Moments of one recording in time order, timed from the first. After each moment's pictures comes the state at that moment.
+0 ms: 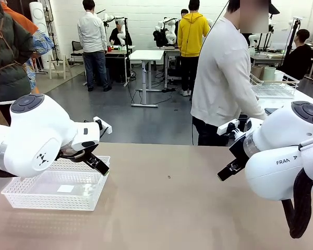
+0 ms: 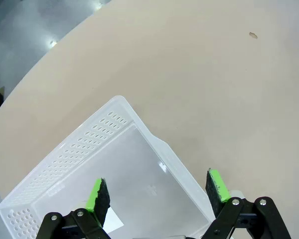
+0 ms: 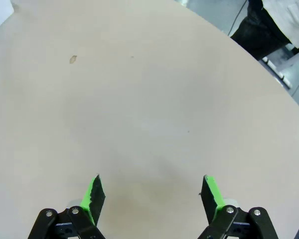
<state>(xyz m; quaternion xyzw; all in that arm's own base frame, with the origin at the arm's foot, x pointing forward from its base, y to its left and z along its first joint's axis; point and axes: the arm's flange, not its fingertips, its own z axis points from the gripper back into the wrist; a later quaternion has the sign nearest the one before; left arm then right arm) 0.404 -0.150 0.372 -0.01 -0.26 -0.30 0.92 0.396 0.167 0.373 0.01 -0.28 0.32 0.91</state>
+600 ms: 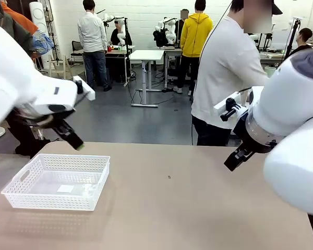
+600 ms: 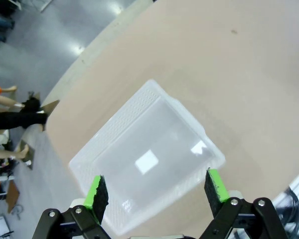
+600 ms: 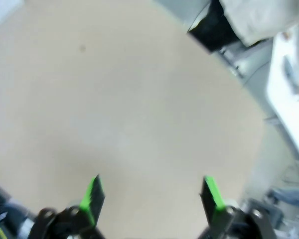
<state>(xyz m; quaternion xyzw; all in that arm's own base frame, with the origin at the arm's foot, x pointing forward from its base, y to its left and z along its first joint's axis) 0.313 -0.133 0.532 0.08 -0.28 -0.35 0.89 0.279 0.213 0.500 -0.12 -0.28 0.32 0.90</state>
